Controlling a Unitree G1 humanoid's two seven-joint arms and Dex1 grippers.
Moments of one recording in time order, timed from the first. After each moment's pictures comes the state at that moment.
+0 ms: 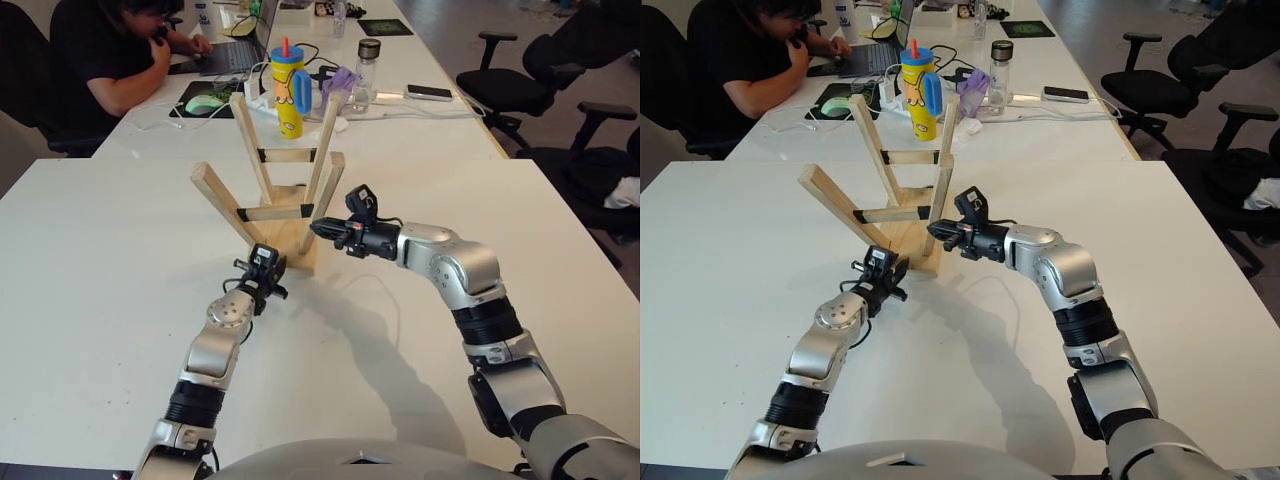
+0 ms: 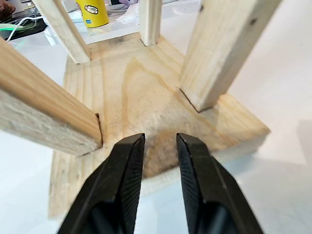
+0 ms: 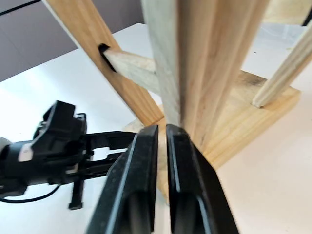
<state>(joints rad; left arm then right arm) -0.06 0.14 -0.20 -0.08 0.04 0.42 -0.23 -0.57 -0.32 0.20 0.06 0.45 0.76 0.62</state>
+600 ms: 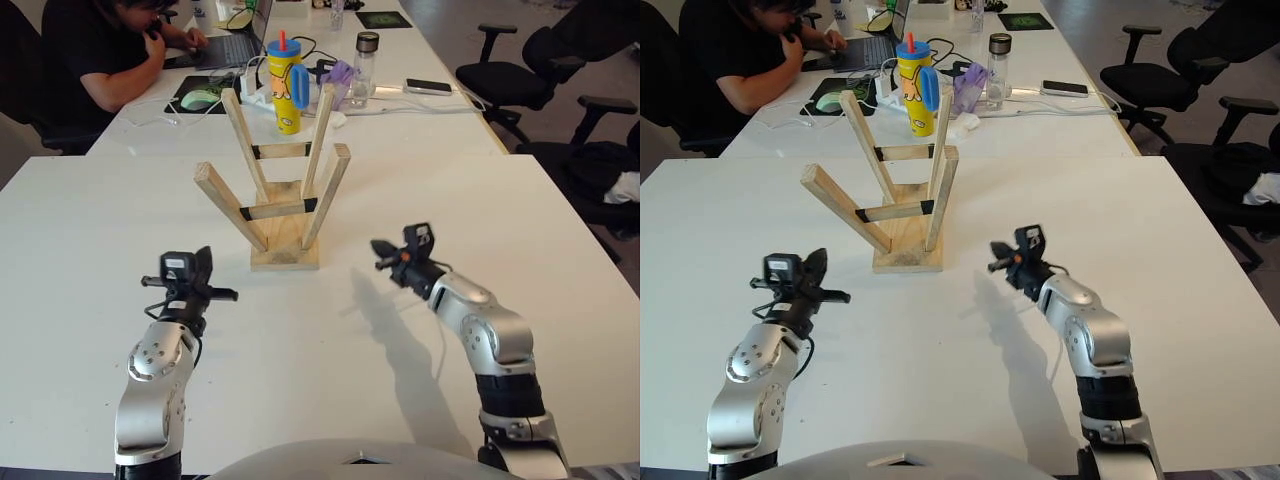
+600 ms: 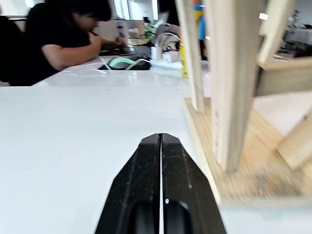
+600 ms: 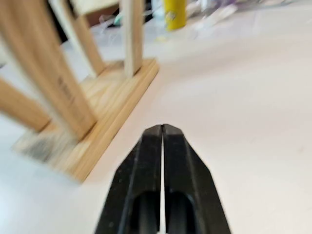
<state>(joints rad) 0.13 0.08 0.18 -0.50 -0.13 0.42 -0.07 -0.24 -0.21 -0.07 -0.15 0.37 0.62 0.24</state>
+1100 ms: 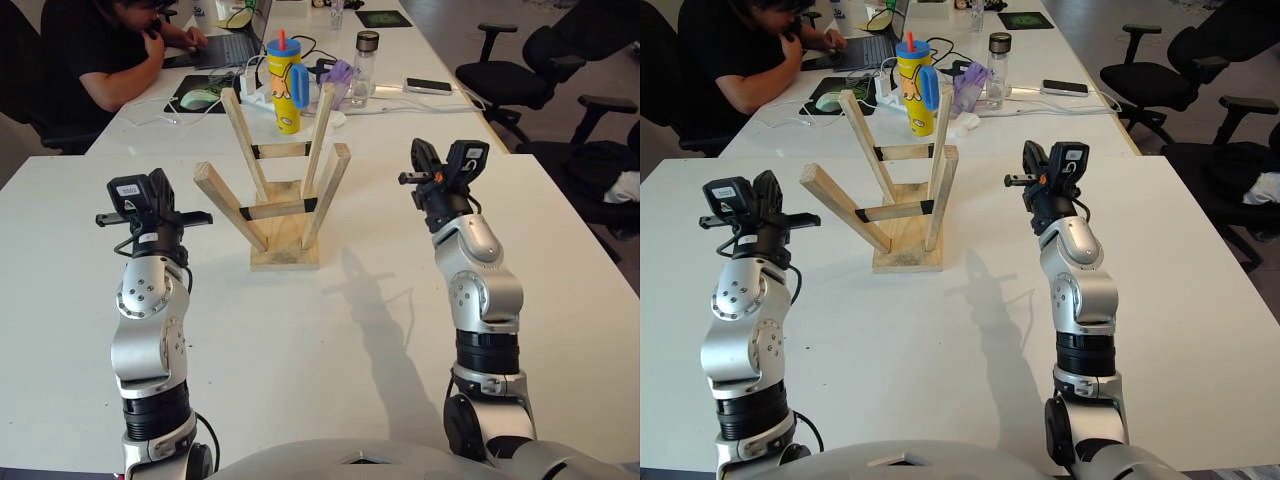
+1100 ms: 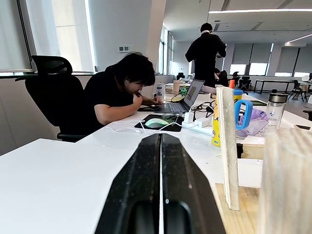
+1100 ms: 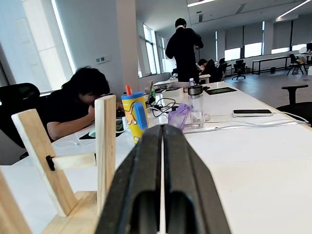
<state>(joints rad) -0.15 0.10 0.22 -0.50 -0.08 0.49 0.09 -0.42 -0.10 -0.13 -0.16 0.32 0.37 0.08</state>
